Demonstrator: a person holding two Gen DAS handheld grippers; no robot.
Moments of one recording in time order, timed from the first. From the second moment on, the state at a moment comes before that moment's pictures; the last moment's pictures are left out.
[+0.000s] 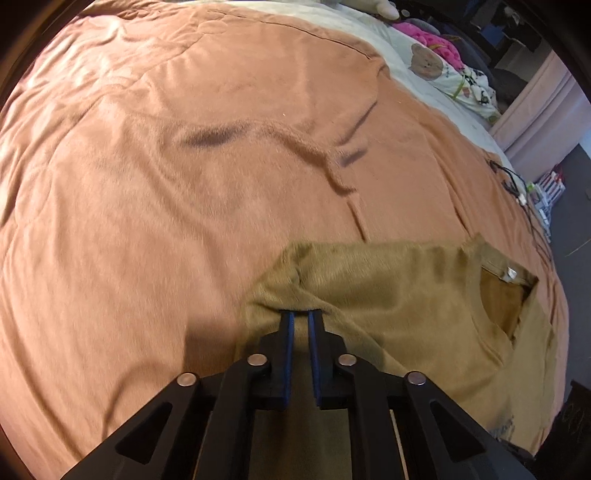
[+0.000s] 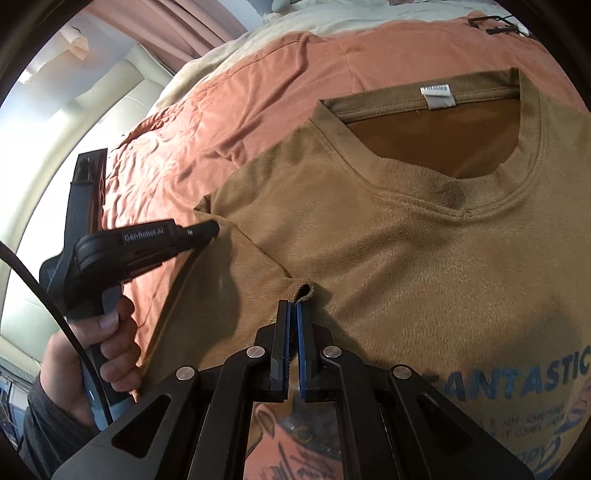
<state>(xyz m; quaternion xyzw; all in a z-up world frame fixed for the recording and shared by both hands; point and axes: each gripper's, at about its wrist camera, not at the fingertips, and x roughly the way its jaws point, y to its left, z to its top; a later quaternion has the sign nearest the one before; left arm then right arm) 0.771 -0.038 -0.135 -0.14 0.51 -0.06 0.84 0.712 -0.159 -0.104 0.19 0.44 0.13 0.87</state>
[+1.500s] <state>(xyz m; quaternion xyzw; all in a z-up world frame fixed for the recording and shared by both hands) 0.603 -0.018 -0.121 -0.11 0.59 -0.08 0.80 0.510 -0.252 -0.007 0.18 0.42 0.12 0.88</state>
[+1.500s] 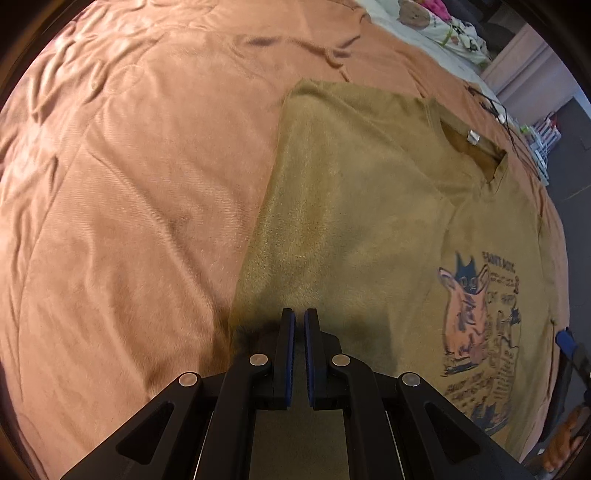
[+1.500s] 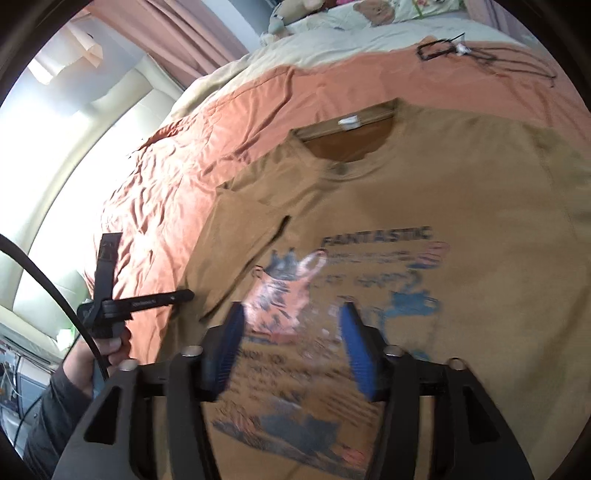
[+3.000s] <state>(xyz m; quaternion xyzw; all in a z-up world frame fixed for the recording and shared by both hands) 0.564 -0.288 0.017 -0.06 0.47 -0.25 0.85 0.340 -0.479 -0.030 0.44 0.30 -0.09 0.84</state>
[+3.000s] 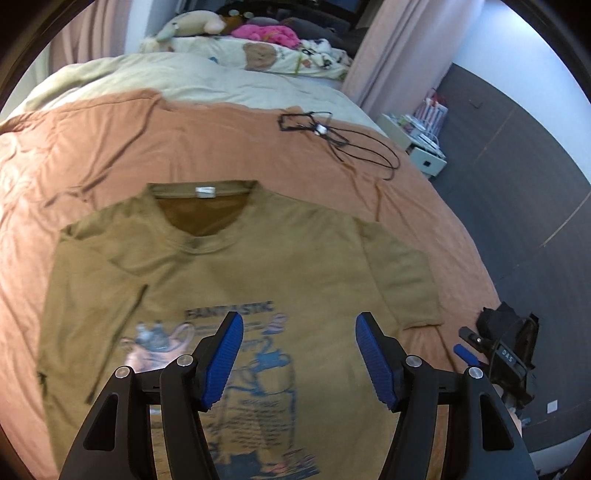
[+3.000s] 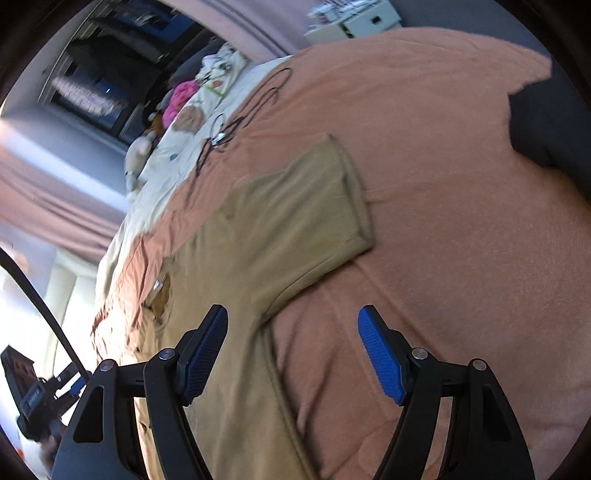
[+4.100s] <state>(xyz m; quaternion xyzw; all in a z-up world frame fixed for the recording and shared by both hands) 0.587 -0.453 -0.096 -0.06 0.53 -0.33 0.78 0.374 -0.522 -0.067 0.47 0.28 -0.10 0.83</state>
